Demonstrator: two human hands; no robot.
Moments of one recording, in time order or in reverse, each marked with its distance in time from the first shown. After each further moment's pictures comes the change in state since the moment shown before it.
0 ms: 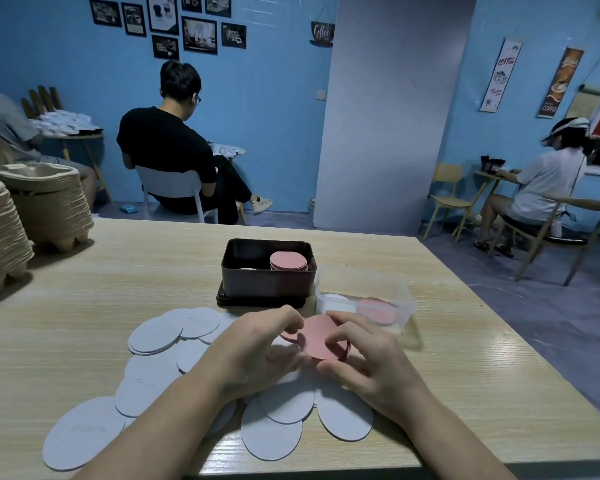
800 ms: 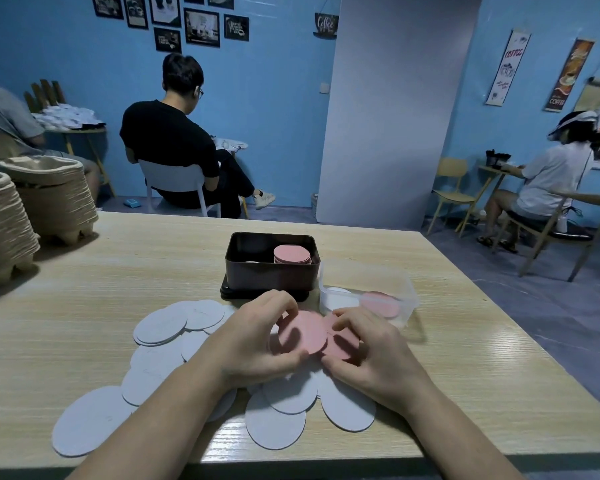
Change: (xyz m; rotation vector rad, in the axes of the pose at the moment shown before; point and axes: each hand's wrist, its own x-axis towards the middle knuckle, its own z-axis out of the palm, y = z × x) left_hand -0.001 0.007 -0.011 -0.007 -0.049 -0.095; right_hand 0.001 -0.001 0.001 -0.082 -0.050 0.129
